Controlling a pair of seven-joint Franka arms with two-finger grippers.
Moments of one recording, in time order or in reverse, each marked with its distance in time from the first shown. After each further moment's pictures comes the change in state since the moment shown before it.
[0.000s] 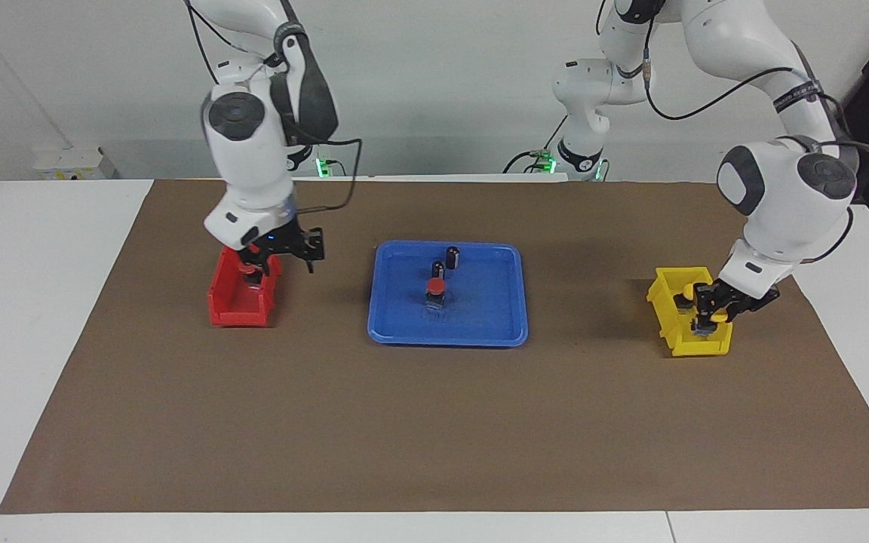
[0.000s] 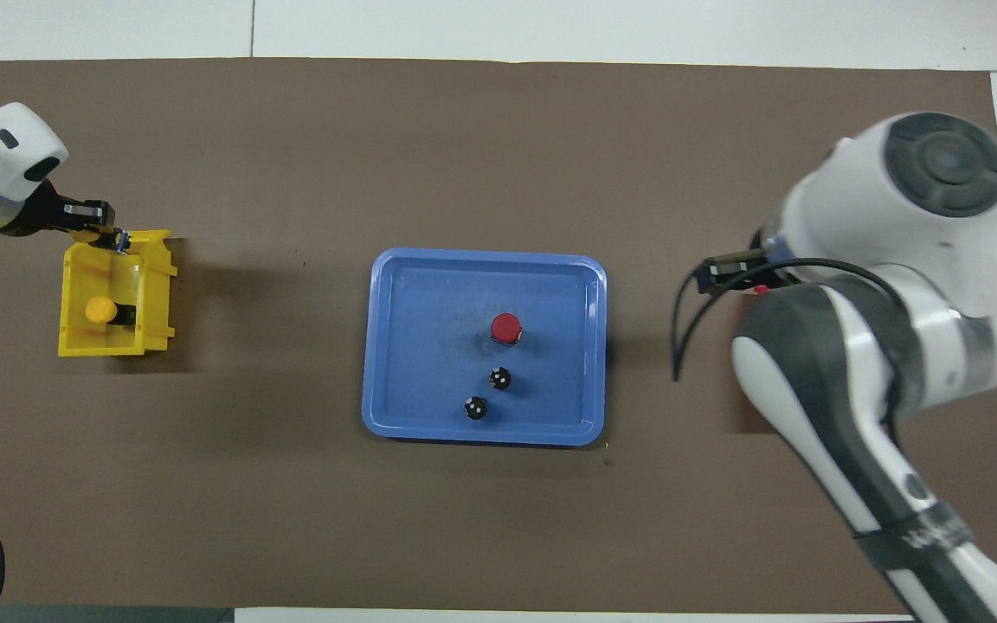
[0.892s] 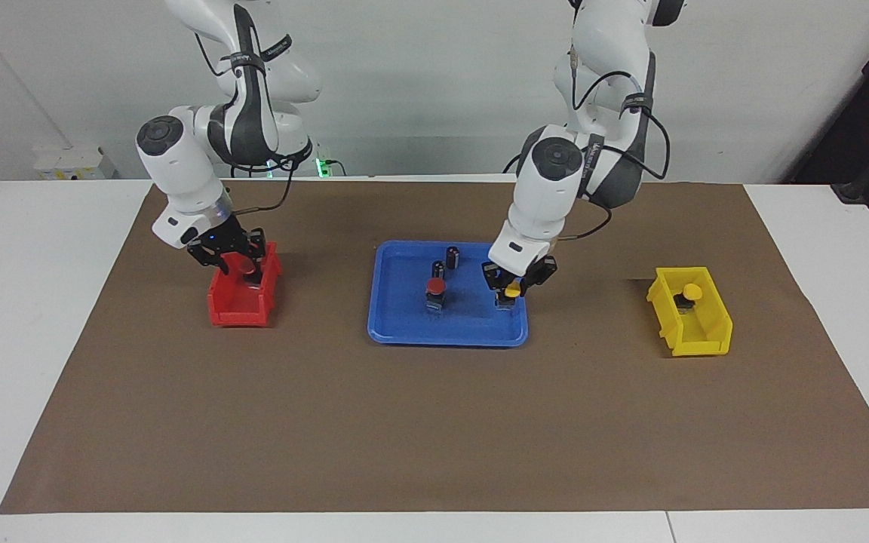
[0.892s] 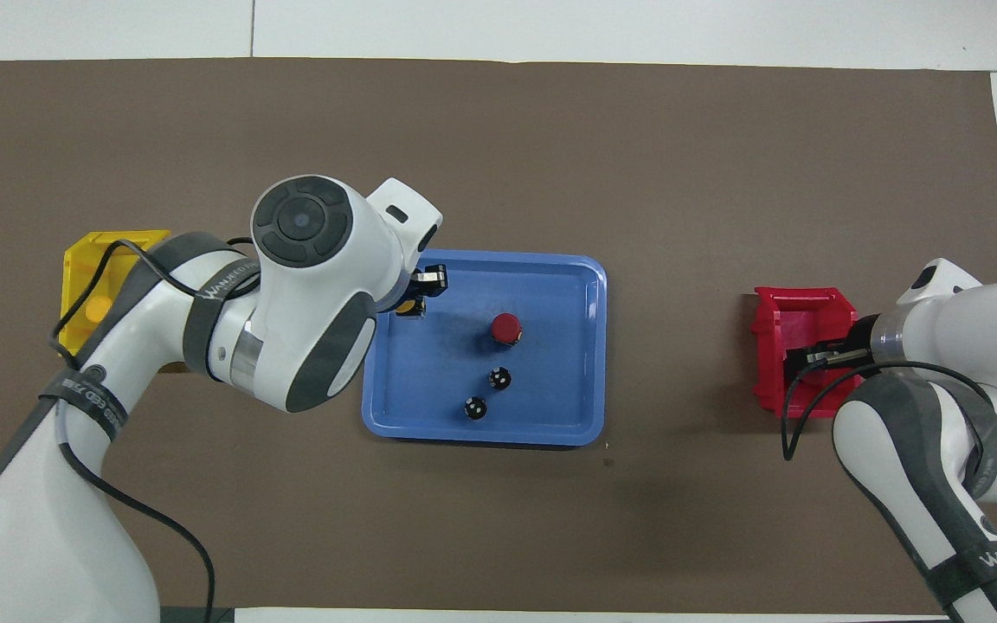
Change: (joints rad) left arm -0.570 0.024 -0.016 -0.177 -0.131 0.201 -0.702; right arm -0.169 -0.113 0.014 -0.414 0.064 0.329 -0.172
